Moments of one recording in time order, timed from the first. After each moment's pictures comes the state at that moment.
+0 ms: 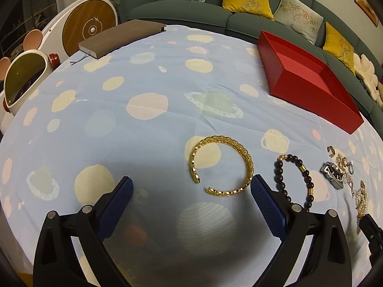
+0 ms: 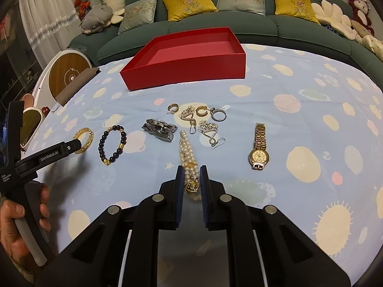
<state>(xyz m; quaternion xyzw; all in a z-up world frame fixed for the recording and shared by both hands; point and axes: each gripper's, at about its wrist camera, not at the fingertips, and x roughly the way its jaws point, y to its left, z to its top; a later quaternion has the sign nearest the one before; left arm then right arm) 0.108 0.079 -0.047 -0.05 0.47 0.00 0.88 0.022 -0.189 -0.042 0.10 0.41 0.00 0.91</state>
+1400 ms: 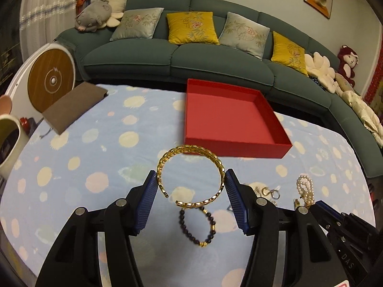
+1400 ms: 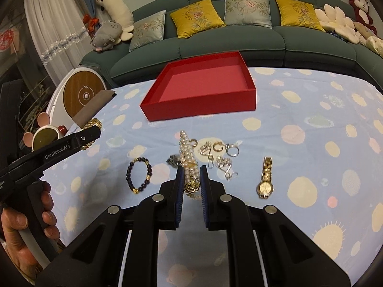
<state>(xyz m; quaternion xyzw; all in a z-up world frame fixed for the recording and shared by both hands) 0.113 0.000 0.075 -0.01 0.39 -0.12 0.91 0.029 -0.195 0.016 0.13 0.36 0.03 0.92</state>
